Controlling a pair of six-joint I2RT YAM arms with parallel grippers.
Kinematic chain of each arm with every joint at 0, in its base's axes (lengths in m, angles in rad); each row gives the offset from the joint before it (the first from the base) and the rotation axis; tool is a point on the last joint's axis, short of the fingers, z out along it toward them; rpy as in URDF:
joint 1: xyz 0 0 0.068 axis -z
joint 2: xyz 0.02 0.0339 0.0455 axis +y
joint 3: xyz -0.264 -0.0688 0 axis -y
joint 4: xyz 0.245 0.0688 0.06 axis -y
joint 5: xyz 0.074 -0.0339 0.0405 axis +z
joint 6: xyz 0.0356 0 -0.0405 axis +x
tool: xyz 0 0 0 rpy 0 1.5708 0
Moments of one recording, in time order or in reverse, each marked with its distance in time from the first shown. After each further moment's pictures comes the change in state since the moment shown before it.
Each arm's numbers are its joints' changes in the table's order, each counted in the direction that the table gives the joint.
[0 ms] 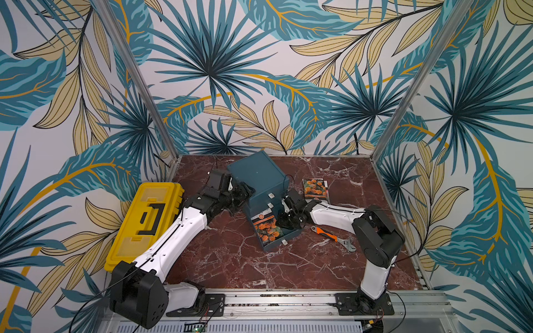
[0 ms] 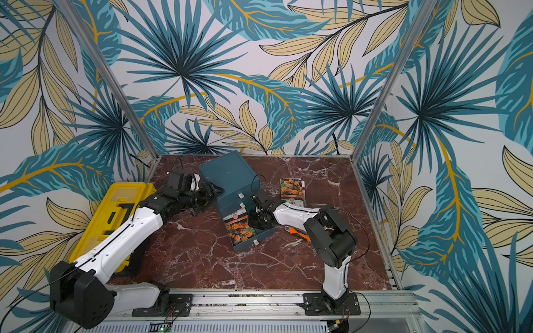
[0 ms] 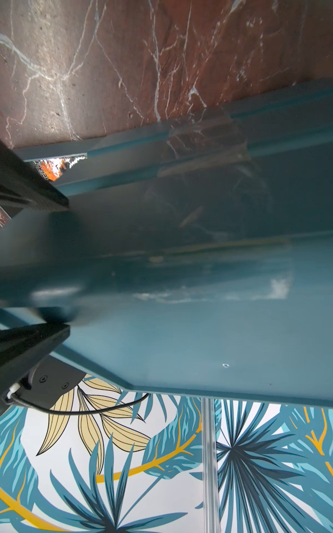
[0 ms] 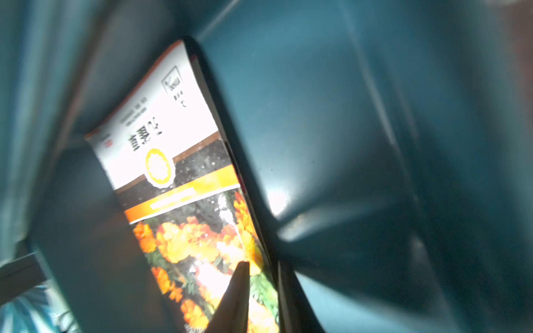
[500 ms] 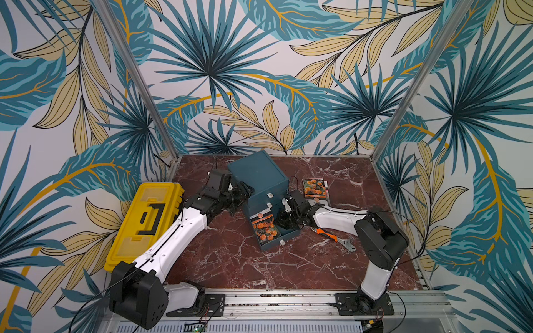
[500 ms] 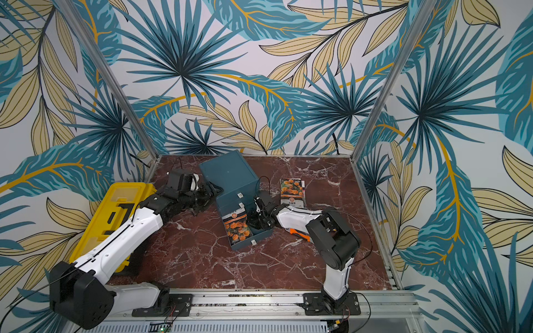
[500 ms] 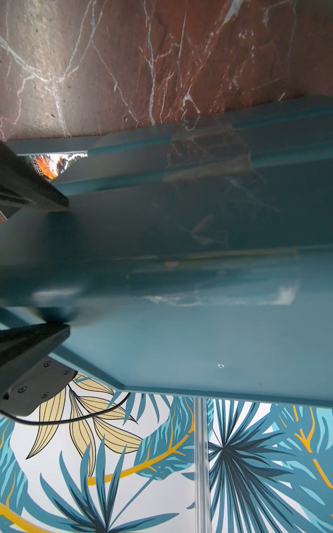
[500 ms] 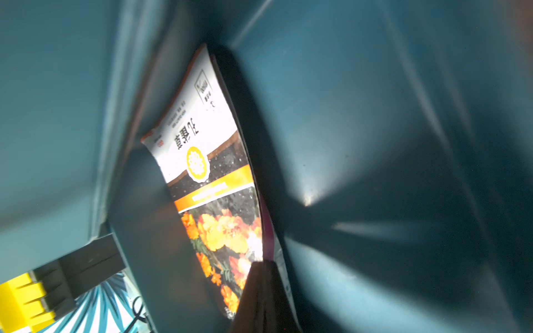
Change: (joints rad) left arm 0.004 -0.003 -0.005 0.008 0.023 -0.009; right arm 0.010 -0.041 -0.089 0.178 0.089 0.156
